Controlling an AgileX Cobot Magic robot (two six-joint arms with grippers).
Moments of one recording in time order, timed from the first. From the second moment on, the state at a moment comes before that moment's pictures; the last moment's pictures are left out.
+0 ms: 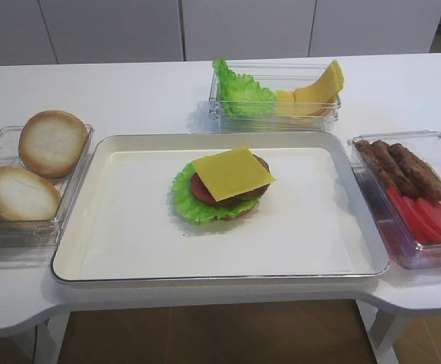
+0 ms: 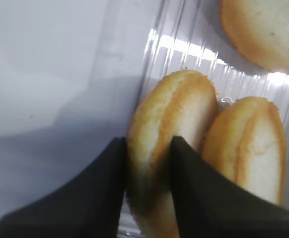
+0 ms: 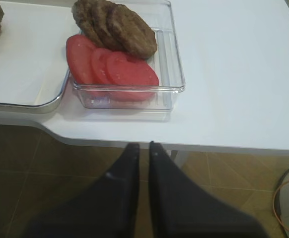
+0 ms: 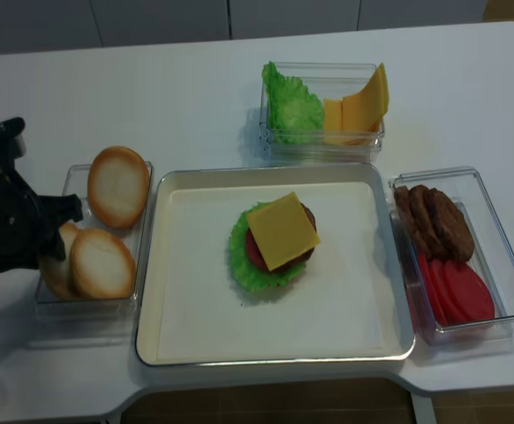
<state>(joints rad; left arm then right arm) 0.03 1.48 -1.01 0.05 0.87 -0.34 0.01 -0.02 -0.47 0.08 1.14 -0.13</state>
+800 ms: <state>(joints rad) 0.03 1.47 -1.01 0.05 0.87 -0.34 0.01 -0.02 -0.47 0.08 1.14 -0.13</state>
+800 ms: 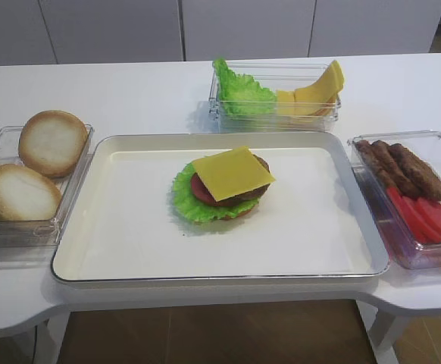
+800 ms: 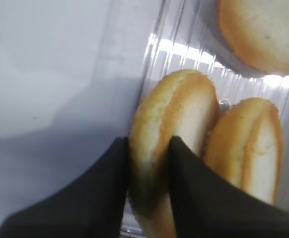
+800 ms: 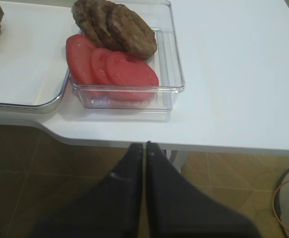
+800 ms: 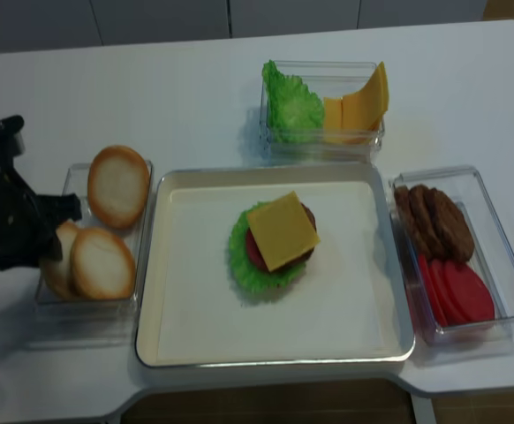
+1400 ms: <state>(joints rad) 0.03 1.35 -1.01 0.09 0.87 -0.34 0.01 -0.02 -0.47 0.08 1.14 -0.13</state>
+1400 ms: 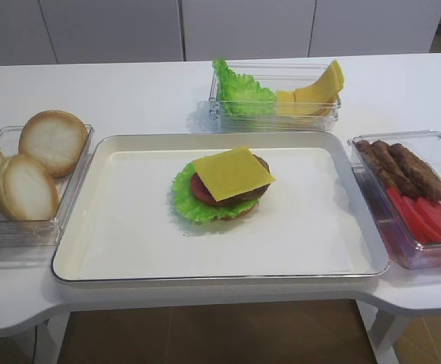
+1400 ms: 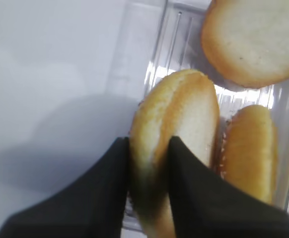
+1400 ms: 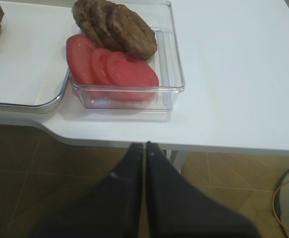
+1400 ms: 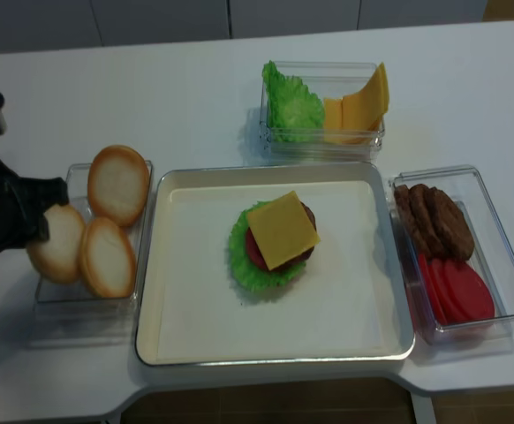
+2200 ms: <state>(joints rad) -0.05 1.14 -1.05 0.21 0.99 -0.27 0.01 -0.02 -0.47 0.08 1.14 -0.13</state>
